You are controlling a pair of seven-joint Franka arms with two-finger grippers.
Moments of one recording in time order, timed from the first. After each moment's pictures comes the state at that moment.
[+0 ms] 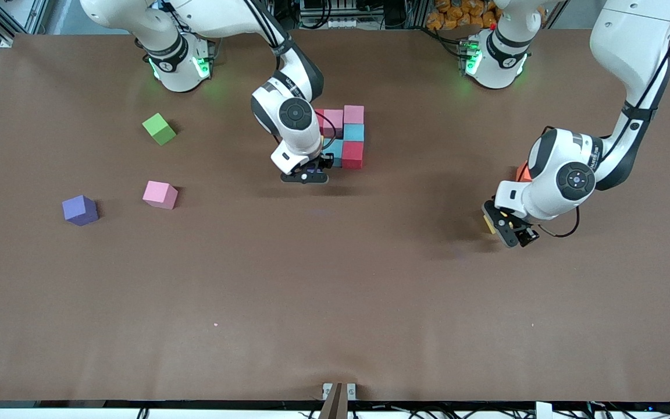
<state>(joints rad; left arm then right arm) 0.21 0.41 -0.36 -2.11 0.24 2.41 0.80 0.86 0.50 -0.02 -2.02 0.15 2.44 0.76</state>
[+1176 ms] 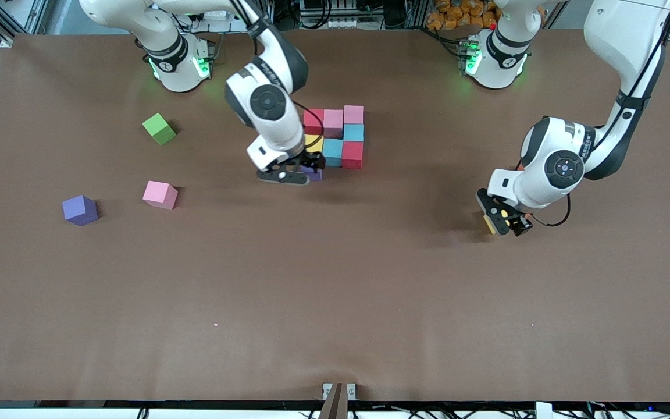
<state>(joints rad) 0.18 0.34 -0.36 -2.19 0.25 2.41 0.80 0.75 0.31 -0.04 -2.03 0.15 2.30 0.82</state>
